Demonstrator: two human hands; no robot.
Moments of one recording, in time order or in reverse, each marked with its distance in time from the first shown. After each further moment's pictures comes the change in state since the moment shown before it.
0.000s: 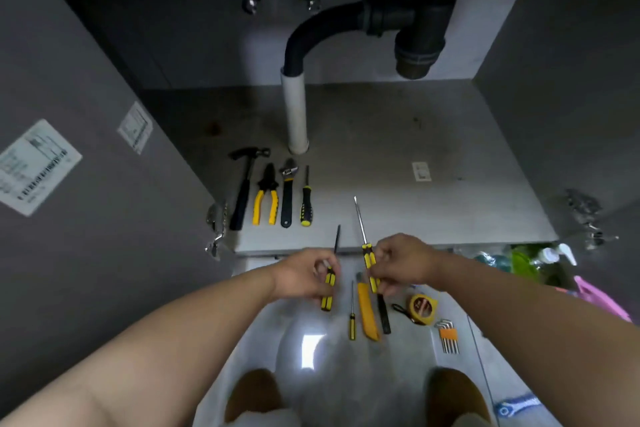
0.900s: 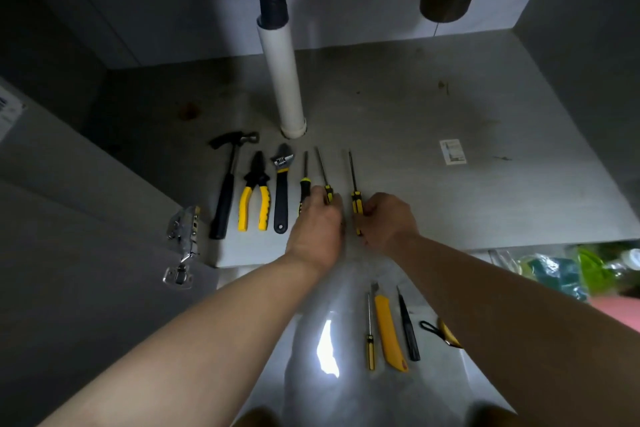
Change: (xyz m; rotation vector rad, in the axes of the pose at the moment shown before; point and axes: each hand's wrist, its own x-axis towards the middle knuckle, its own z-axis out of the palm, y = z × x) left_hand 0.122 0.002 -0.012 0.712 0.536 0.031; right_hand 0.154 -0.014 0.018 0.041 0.517 -0.016
